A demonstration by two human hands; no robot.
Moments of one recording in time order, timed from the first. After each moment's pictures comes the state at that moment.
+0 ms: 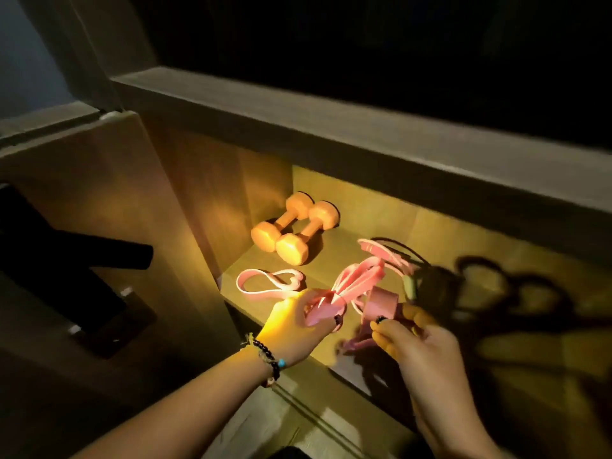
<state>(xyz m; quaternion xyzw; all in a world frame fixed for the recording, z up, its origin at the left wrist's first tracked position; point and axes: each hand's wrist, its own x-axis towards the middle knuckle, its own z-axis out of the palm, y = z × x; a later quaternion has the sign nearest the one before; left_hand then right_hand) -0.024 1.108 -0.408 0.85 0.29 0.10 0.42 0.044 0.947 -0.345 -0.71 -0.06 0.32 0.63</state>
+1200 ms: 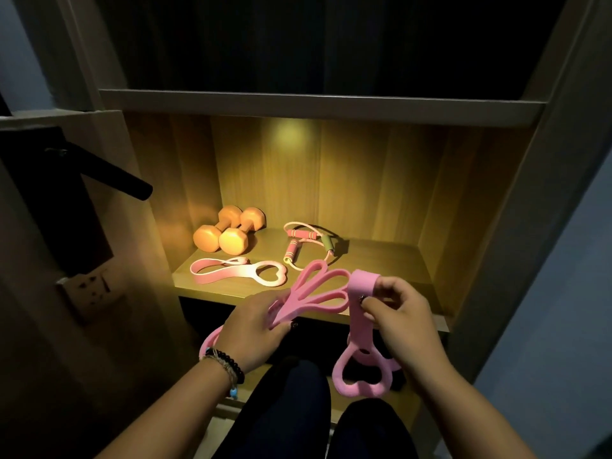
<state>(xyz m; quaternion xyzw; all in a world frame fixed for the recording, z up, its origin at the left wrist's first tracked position) -0.163 1.034 -0.465 0.92 0.05 0.20 0.32 -0.120 0.816 -0.400 -0.76 -0.15 0.02 0.63</state>
